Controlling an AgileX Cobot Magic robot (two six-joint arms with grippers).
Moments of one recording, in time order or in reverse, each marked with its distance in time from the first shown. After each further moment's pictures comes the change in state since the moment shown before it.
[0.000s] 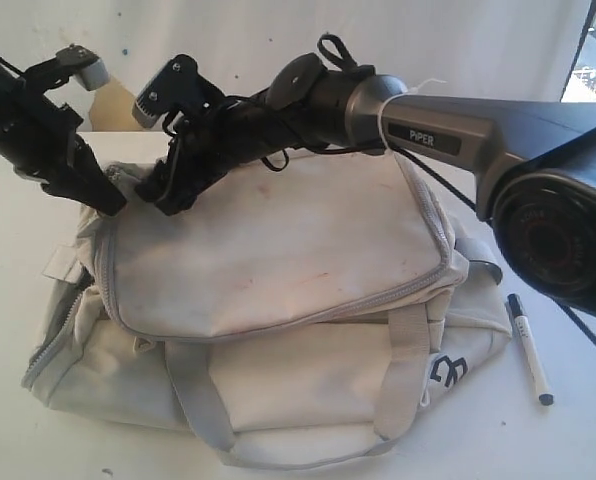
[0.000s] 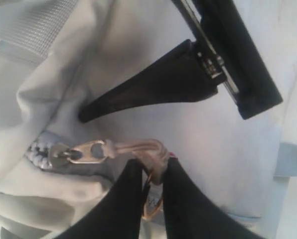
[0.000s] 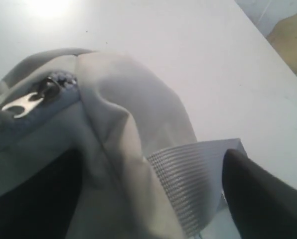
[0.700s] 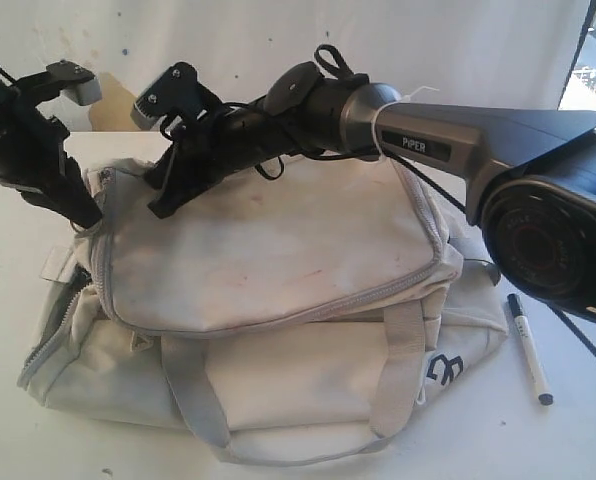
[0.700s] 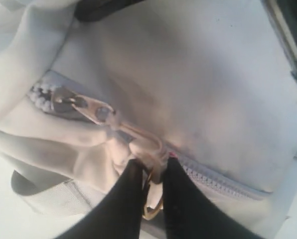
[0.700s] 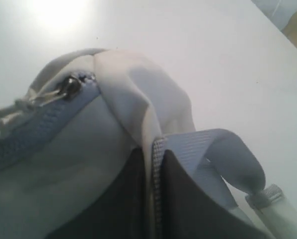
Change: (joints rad) left arm -0.007 -0.002 0.000 0.157 0.002 -0.167; right arm 0.001 0.023 -0.024 0.053 0.035 0.042
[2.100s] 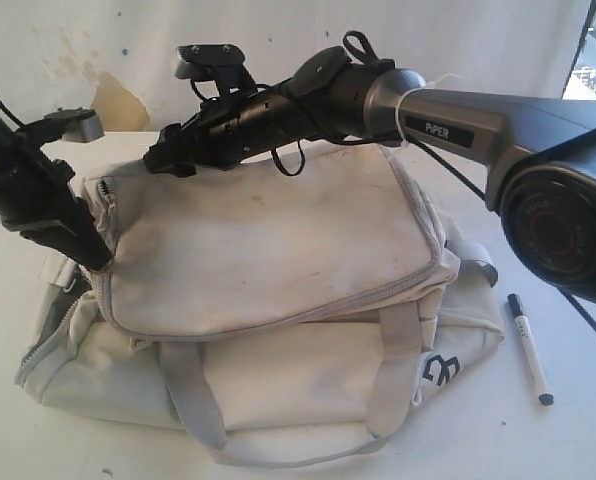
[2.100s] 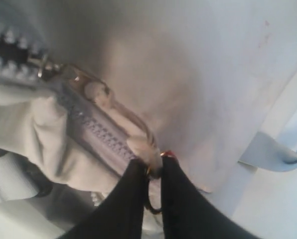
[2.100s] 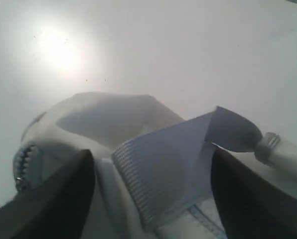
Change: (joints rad) left arm 0.000 -0.026 0.167 -0.093 -0.032 -0.114; right arm -0.052 -0.007 -0.007 0.054 0.029 0.410
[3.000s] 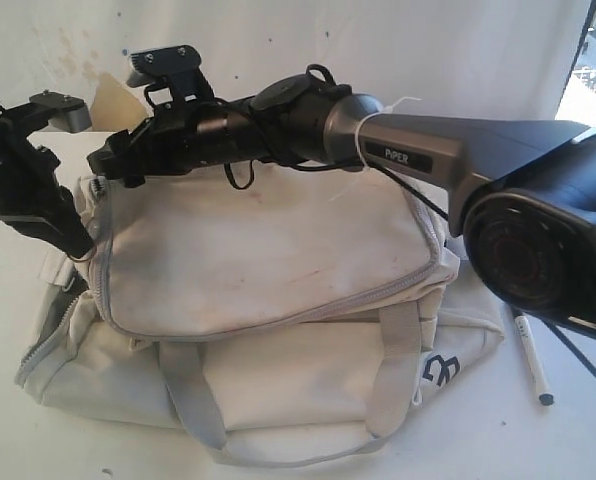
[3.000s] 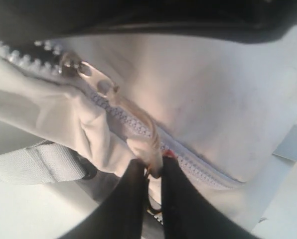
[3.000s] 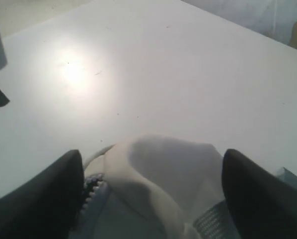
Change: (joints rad) left arm 0.000 -0.045 0.002 0.096 -0.055 -0.007; right arm 0.083 0.036 -0.007 0.285 -0.097 -0.347
